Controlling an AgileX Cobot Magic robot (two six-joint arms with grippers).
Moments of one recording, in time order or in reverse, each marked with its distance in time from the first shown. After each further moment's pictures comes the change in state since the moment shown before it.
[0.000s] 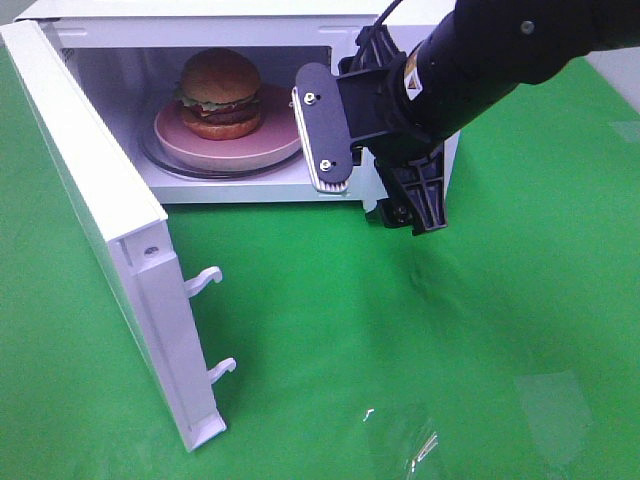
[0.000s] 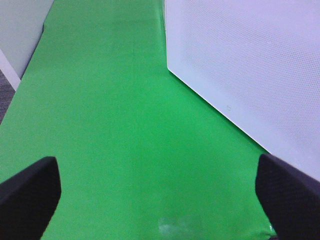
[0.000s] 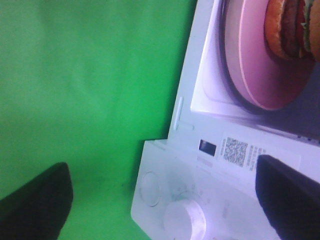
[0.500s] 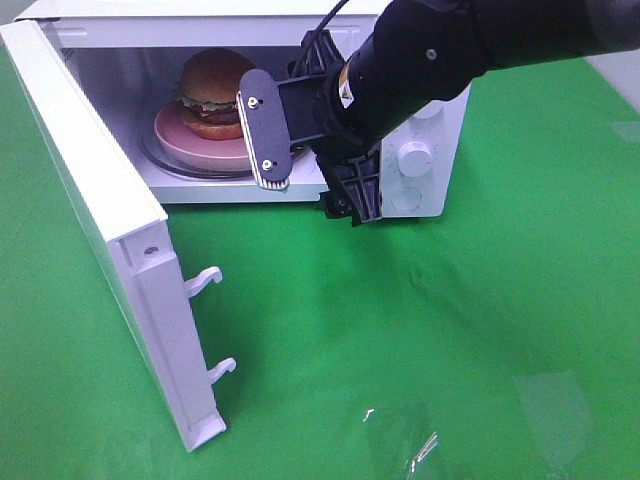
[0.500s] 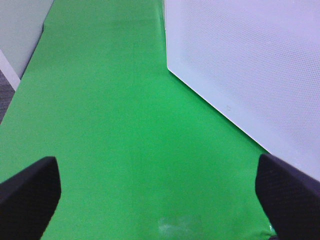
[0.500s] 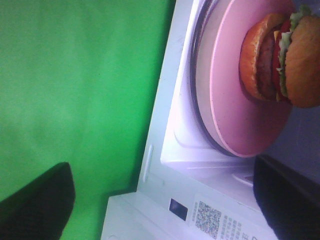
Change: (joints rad) left arm 0.000 0.000 0.000 0.000 0.000 0.000; right arm 0.036 0.158 -0.132 -0.037 -0.079 0.048
